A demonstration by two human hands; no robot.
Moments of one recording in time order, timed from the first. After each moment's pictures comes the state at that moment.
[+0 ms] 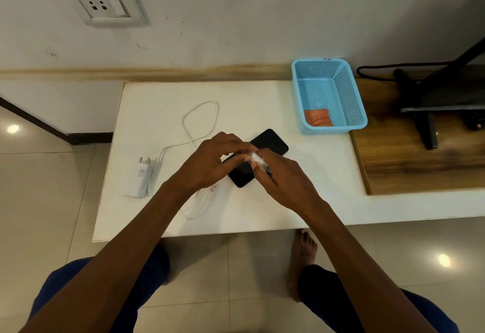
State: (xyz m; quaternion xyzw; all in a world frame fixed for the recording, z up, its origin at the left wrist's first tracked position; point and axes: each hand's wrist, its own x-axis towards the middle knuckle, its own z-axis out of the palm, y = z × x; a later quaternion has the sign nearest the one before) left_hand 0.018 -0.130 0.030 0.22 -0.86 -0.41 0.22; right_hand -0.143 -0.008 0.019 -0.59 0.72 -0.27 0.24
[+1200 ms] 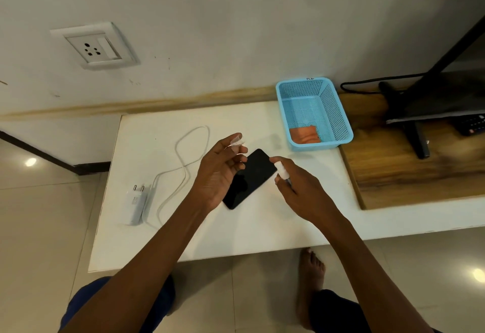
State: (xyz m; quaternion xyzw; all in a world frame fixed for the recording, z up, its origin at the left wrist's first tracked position) left_hand -0.039 -0.122 0.024 0.30 -0.36 -0.82 0.33; right_hand -0.202 0.012 0.014 -0.52 0.76 -0.27 0.27
